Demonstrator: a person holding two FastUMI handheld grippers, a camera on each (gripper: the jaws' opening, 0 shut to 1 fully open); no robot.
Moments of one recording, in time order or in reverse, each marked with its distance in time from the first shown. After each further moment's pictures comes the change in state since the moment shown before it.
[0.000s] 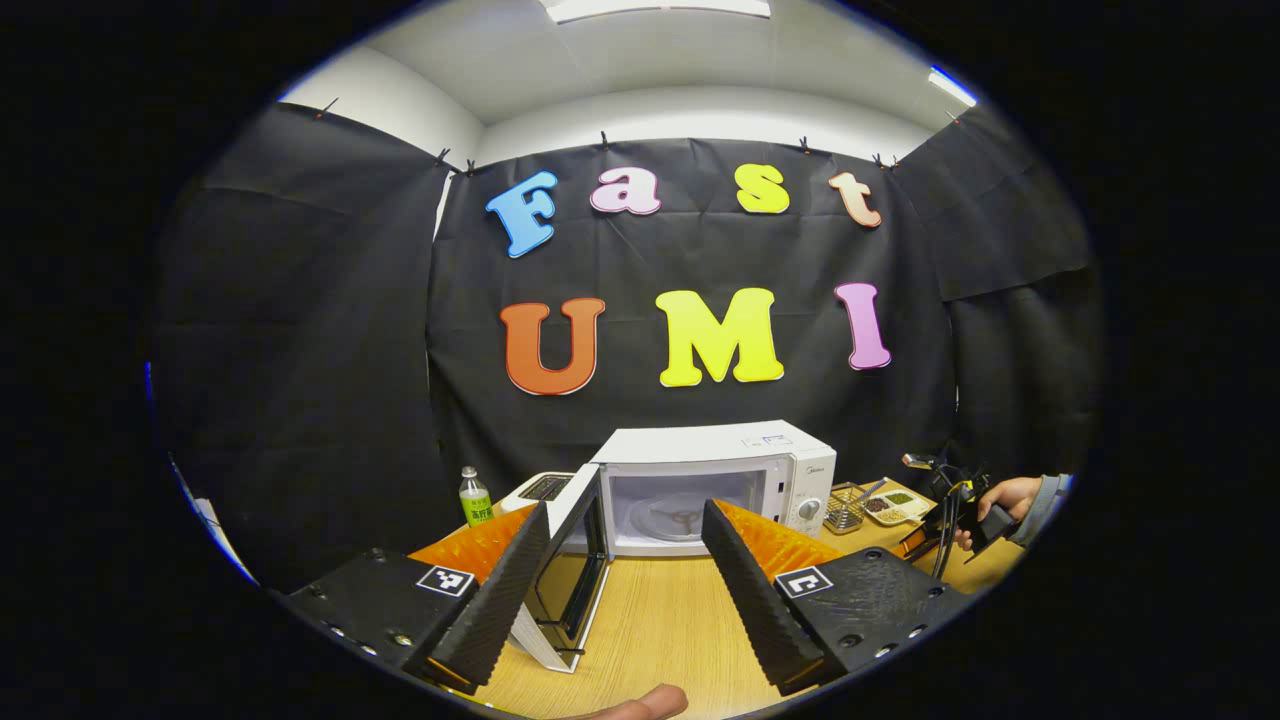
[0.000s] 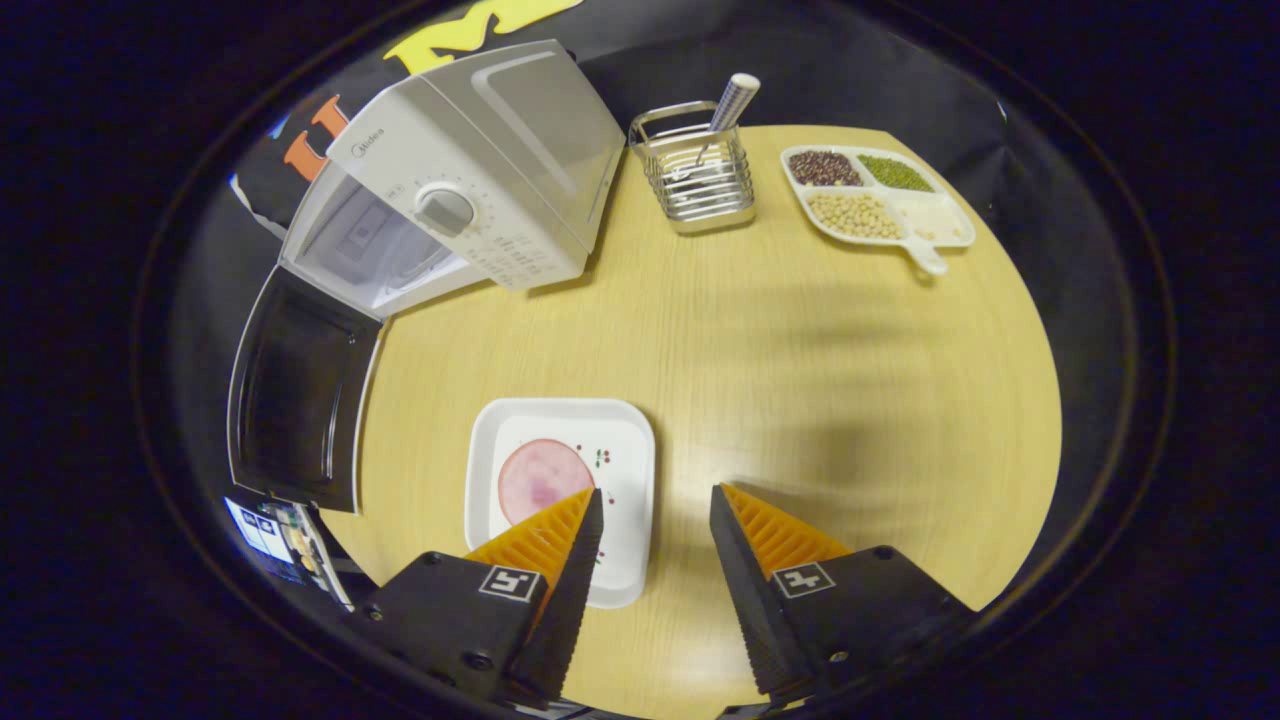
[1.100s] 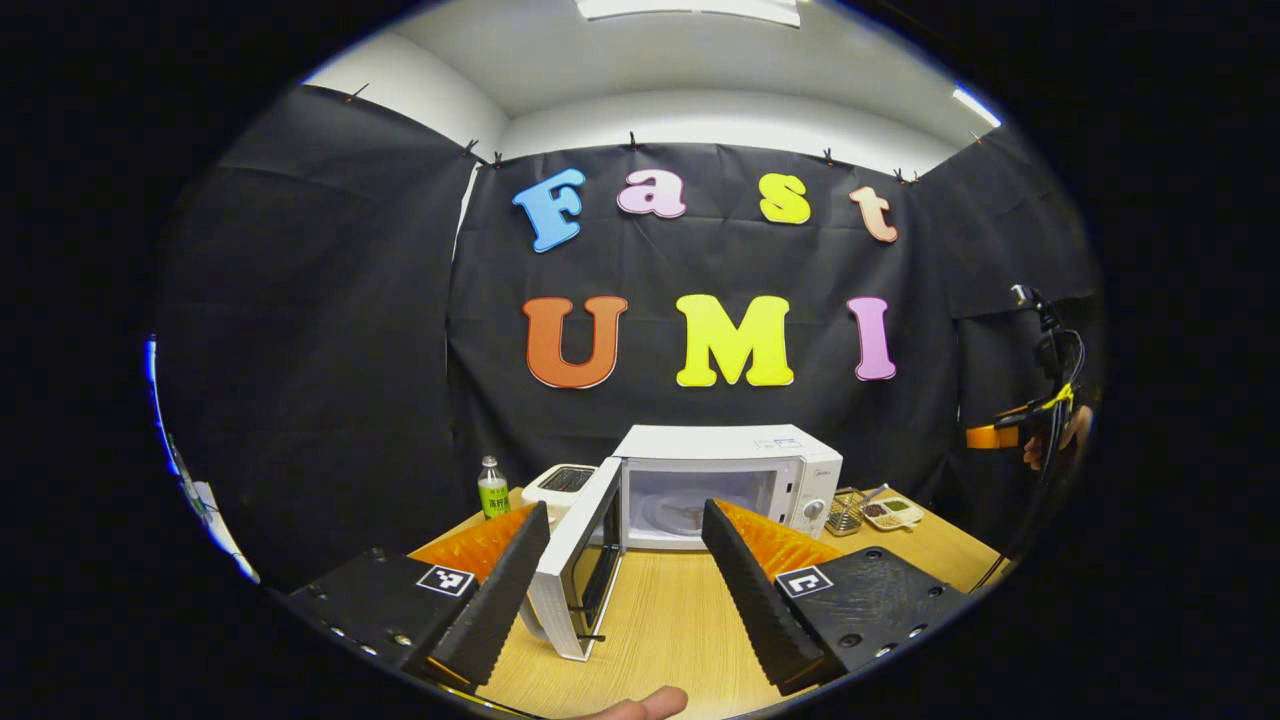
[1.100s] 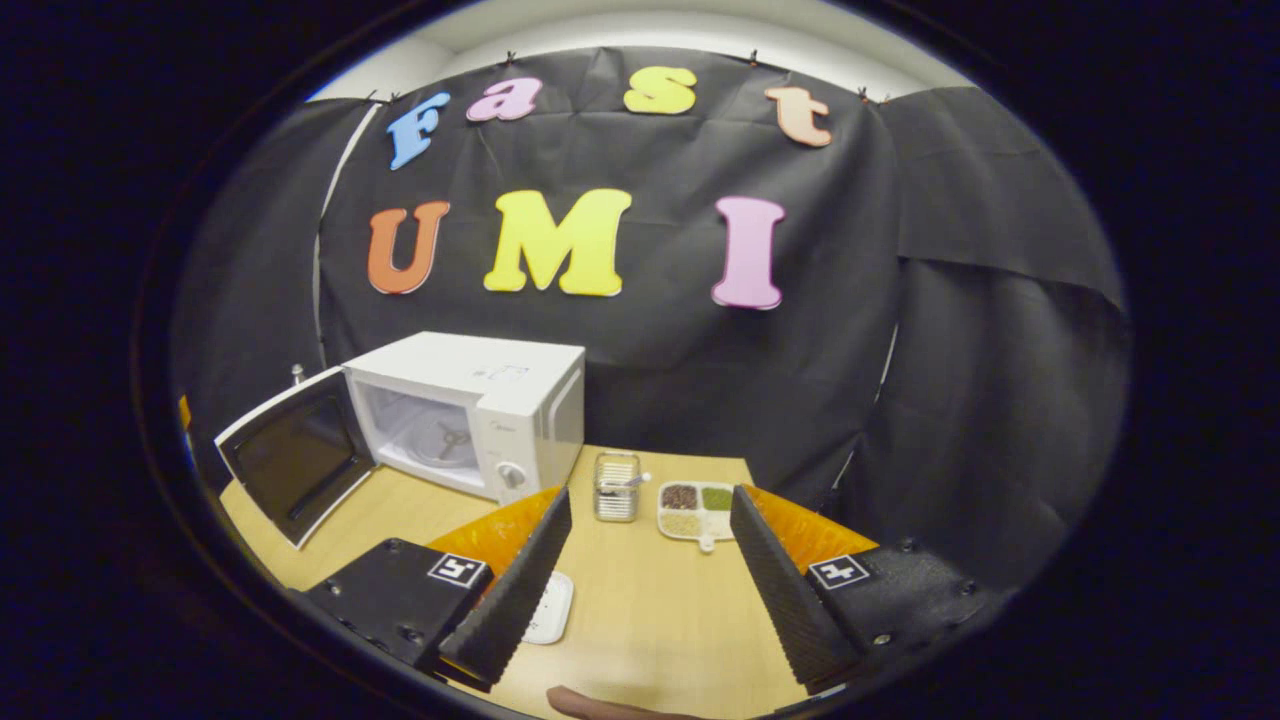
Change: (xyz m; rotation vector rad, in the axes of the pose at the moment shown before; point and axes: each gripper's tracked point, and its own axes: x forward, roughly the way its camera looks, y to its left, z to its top) left arm -0.025 0.030 0.012 -0.066 0.000 0.028; right arm -0.268 0.038 0.057 -0.335 -0.842 -0.344
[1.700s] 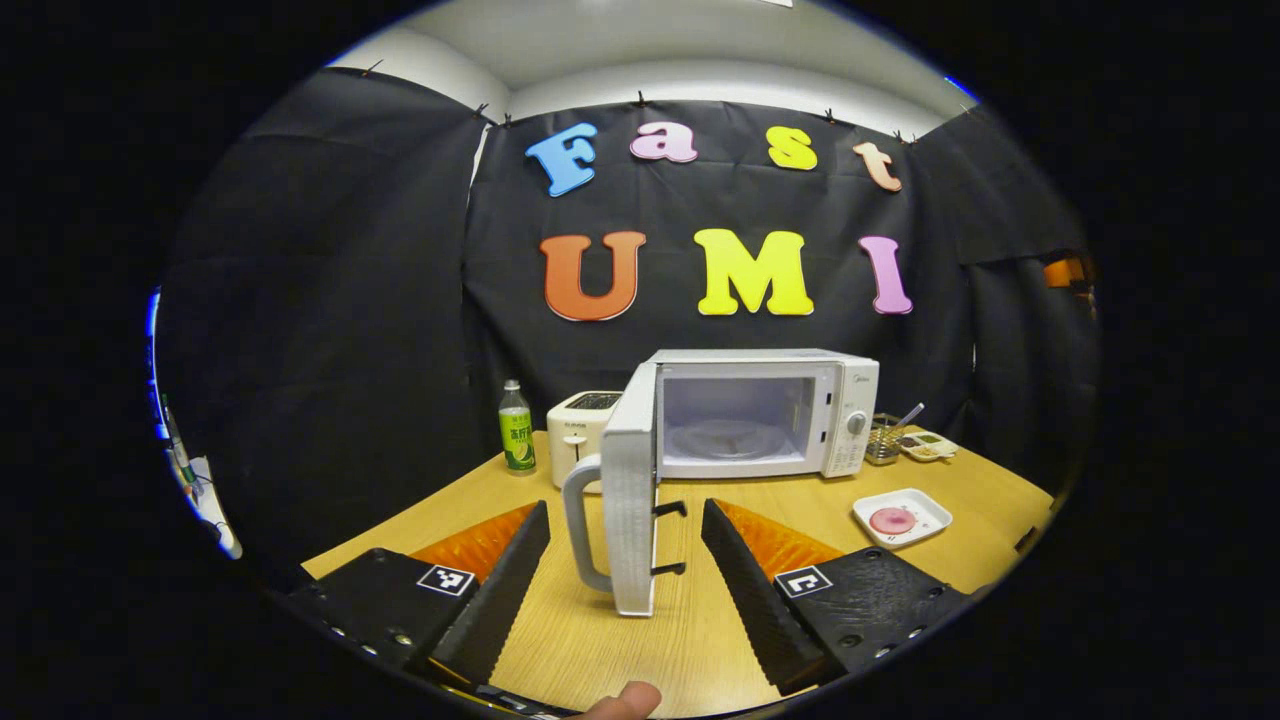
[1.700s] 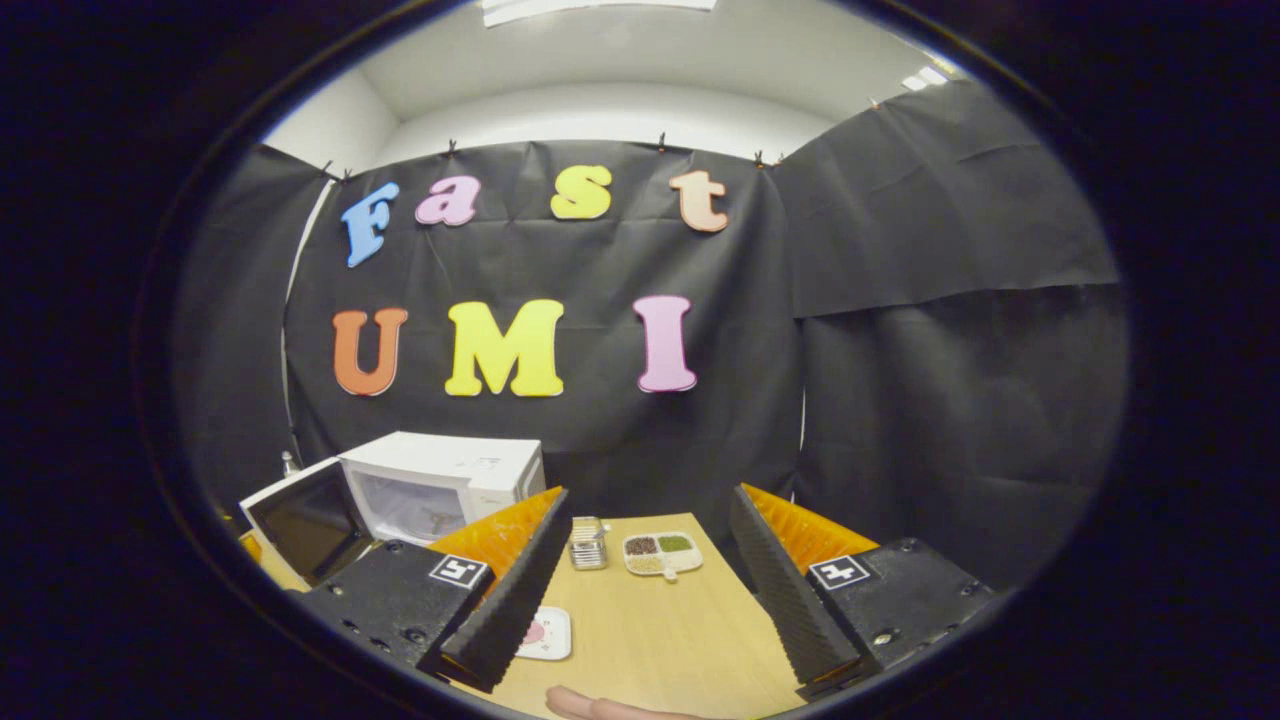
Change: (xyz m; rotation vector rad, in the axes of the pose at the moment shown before) left arm -0.012 0.044 -0.110 0.023 0.081 -0.005; right arm -0.145 -0.031 0.030 0.114 -0.327 -0.218
